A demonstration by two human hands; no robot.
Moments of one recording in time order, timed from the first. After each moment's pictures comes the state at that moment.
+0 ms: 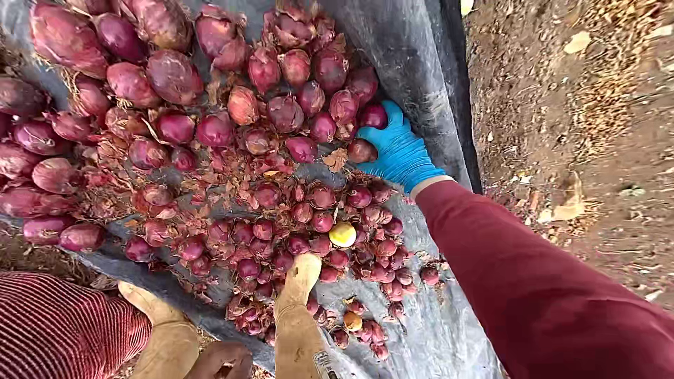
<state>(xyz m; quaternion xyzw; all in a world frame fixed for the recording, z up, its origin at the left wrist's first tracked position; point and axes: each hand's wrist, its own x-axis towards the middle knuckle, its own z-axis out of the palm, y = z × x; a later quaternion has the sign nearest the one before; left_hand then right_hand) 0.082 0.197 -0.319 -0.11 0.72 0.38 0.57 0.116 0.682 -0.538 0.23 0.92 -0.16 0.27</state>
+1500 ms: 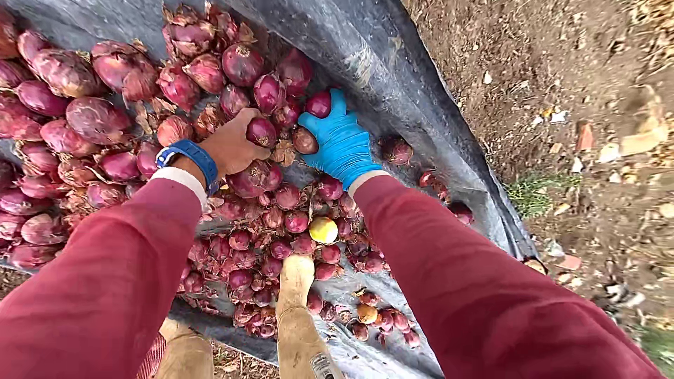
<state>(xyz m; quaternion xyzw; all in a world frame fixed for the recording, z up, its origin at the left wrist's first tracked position) -0.064 0.536 -0.533 0.25 0.75 0.10 0.61 0.124 0.660 -0.552 0.37 0.87 -0.23 0.24</state>
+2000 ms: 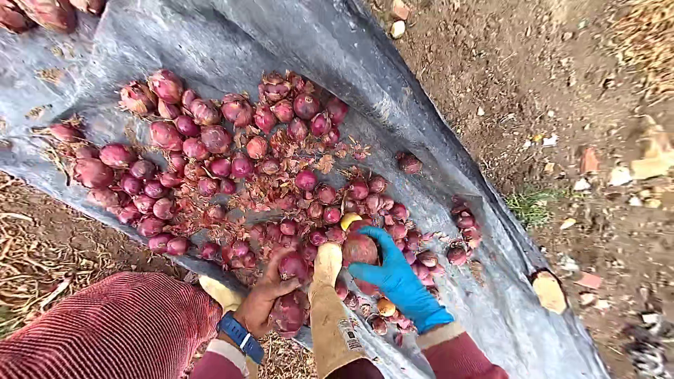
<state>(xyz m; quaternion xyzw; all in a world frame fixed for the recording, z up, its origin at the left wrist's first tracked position) 0.035 0.281 -0.329 -0.21 0.42 0.49 0.73 0.227 0.503 -0.326 0.56 0.49 -0.66 0.11</state>
